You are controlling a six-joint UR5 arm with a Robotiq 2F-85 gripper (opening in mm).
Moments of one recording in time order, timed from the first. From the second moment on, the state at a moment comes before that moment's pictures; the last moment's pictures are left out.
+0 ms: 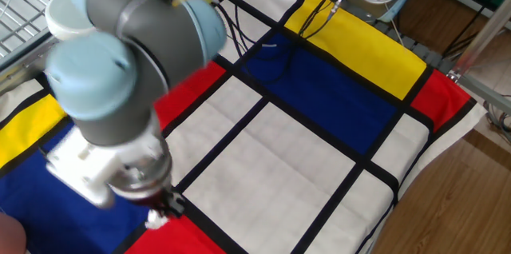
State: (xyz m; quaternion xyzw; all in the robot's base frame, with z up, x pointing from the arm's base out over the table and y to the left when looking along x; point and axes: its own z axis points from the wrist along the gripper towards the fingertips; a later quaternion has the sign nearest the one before) arm 0.727 0.085 0.105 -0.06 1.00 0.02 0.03
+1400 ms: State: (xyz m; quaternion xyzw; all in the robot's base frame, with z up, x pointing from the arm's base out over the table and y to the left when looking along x) arm 0.704 0.021 0.161 0.05 1.00 -0.01 0.05
